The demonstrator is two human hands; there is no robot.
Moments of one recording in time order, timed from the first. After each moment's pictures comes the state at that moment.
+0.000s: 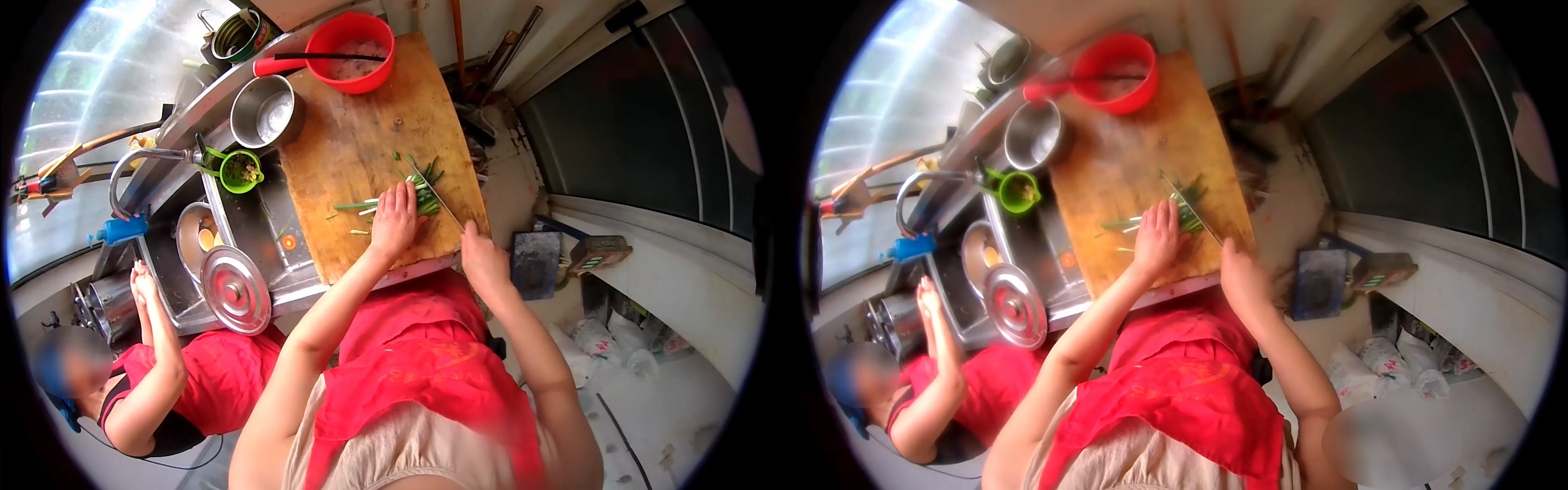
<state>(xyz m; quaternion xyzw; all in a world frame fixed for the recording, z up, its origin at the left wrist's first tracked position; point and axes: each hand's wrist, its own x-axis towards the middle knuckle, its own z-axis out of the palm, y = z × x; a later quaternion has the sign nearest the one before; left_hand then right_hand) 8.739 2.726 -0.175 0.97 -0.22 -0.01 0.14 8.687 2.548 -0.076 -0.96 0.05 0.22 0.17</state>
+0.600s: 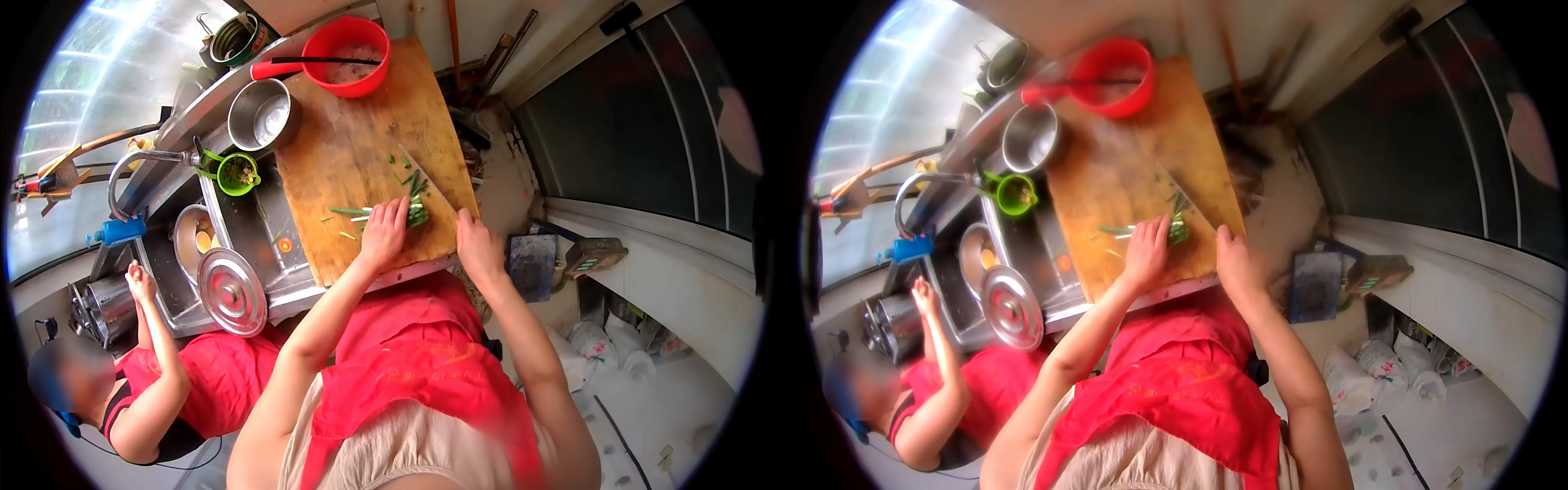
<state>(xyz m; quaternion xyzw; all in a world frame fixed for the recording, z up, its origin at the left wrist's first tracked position) 8.716 2.741 -0.182 0.95 -0.25 0.03 0.20 8.699 2.541 -0.091 -0.98 0.03 0.14 0.16</state>
